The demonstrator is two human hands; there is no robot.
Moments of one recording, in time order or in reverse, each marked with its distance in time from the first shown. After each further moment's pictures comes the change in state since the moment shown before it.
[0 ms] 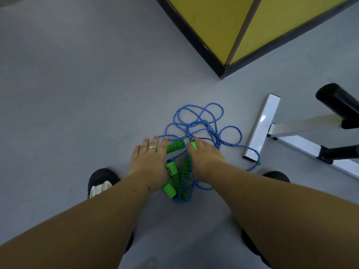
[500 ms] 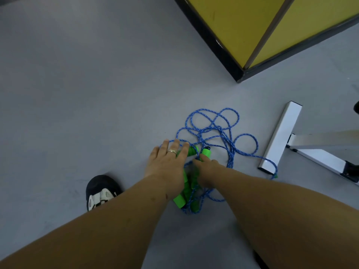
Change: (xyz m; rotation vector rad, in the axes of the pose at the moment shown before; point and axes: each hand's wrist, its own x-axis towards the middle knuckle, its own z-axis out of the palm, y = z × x) left_hand 0.018 0.005 -0.002 0.020 -0.035 0.084; right_hand 0.059 -0.010 0.032 0.093 -0.301 0.053
